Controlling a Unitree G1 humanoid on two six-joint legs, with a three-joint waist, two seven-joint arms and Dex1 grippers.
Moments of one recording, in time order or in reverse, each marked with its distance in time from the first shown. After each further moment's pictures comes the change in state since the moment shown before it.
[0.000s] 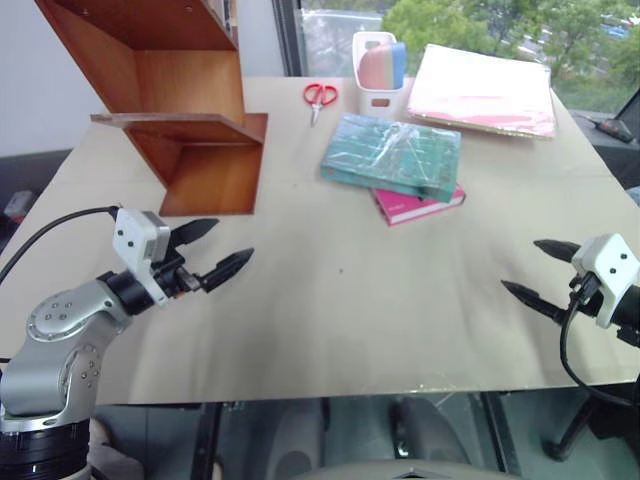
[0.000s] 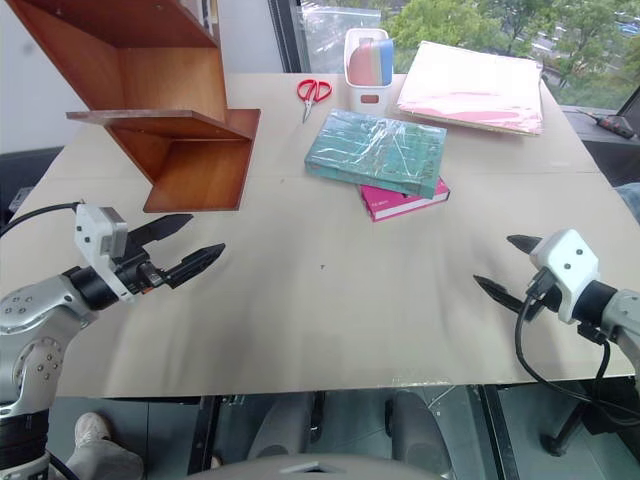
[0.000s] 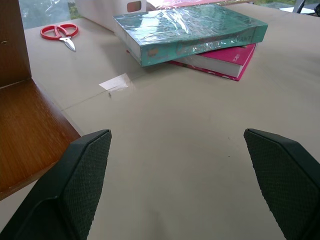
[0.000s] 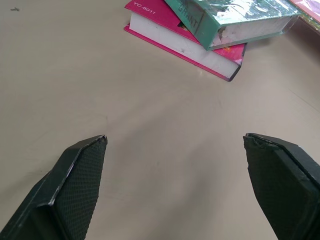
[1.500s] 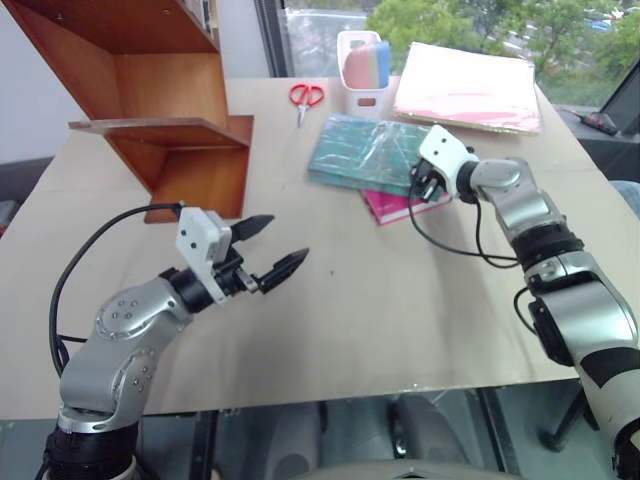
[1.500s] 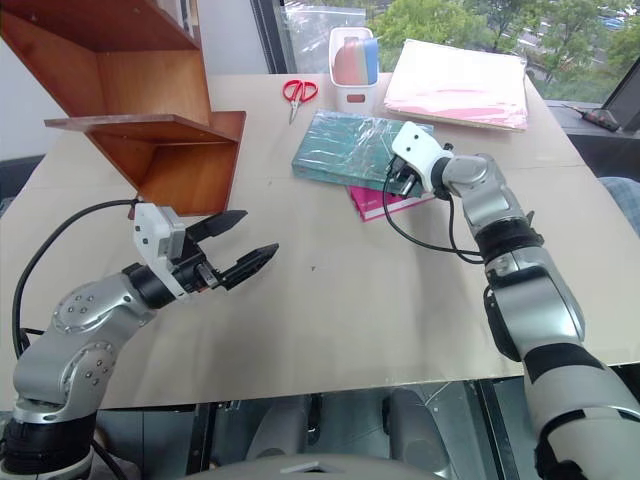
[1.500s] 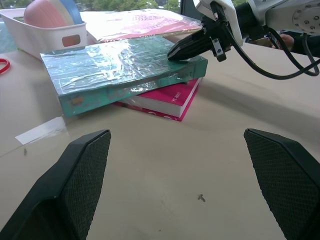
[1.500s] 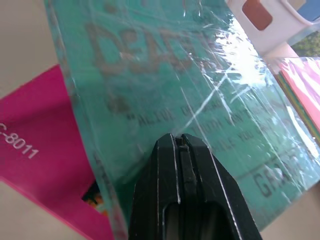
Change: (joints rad) left arm -0.042 -0.116 -0.174 -0.208 -0.003 0.060 0.153; right arm -1.207 0.436 0.580 1.159 -0.544 -0.192 -0.119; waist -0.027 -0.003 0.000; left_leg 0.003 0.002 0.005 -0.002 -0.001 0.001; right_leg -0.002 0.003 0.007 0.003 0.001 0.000
